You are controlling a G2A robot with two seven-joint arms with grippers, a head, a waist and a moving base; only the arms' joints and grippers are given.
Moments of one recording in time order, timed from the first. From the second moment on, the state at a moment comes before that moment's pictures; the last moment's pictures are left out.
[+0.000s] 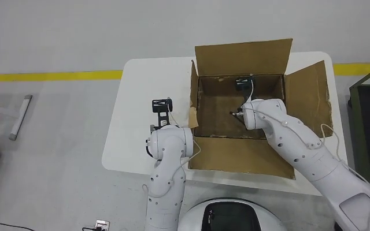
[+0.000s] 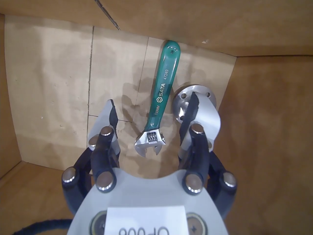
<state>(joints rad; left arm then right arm) 0.95 -1.79 -1.30 -1.67 2.07 0.18 -1.48 -0.61 -1.26 0.88 -1.39 -1.19 0.57 1.25</state>
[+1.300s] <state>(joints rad) 0.95 -1.79 -1.30 -1.67 2.07 0.18 -1.48 -0.67 -1.34 1.08 -1.42 -1.14 0.58 1.24</state>
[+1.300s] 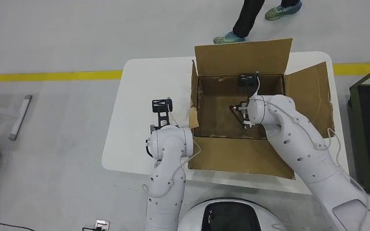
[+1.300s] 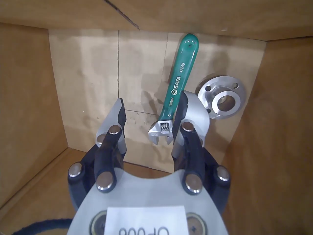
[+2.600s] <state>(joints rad) 0.95 -1.79 -1.30 -1.67 2.07 0.18 -1.48 -0.65 -1.41 1.13 -1.30 -1.24 0.52 1.30</state>
